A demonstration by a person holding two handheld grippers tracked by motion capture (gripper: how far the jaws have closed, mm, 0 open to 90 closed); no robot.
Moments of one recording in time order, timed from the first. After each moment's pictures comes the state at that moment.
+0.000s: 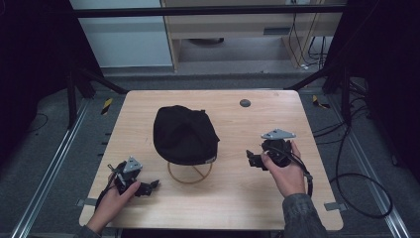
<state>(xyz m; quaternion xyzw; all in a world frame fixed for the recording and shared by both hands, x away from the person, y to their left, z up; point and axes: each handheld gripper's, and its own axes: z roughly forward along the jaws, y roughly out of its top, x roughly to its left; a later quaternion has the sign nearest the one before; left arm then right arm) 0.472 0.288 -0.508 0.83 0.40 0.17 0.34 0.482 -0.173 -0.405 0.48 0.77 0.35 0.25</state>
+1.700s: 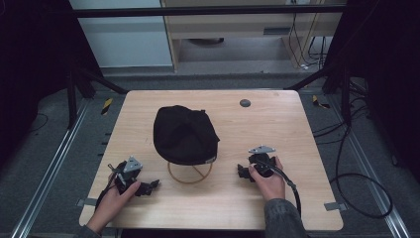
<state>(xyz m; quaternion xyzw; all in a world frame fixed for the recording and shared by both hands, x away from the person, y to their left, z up) 0.472 0.288 -0.508 0.83 0.40 0.18 0.34 0.500 -0.152 -0.507 0.52 0.76 0.32 0.21</state>
